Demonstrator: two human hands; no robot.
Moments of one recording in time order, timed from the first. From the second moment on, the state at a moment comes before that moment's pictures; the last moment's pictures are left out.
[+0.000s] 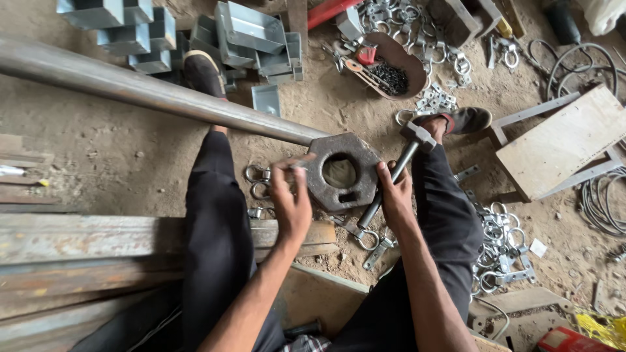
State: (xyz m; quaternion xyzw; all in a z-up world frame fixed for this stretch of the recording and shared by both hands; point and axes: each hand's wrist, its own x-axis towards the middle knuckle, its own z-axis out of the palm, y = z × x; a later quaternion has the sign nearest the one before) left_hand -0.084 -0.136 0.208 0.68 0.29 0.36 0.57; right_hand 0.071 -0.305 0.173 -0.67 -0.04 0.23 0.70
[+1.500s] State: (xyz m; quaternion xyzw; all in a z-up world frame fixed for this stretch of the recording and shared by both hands) left_hand -0.212 -0.183 0.273 0.79 0.25 -0.14 0.54; right_hand 0.040 -0.388 0.204 -0.49 0.11 0.28 0.82
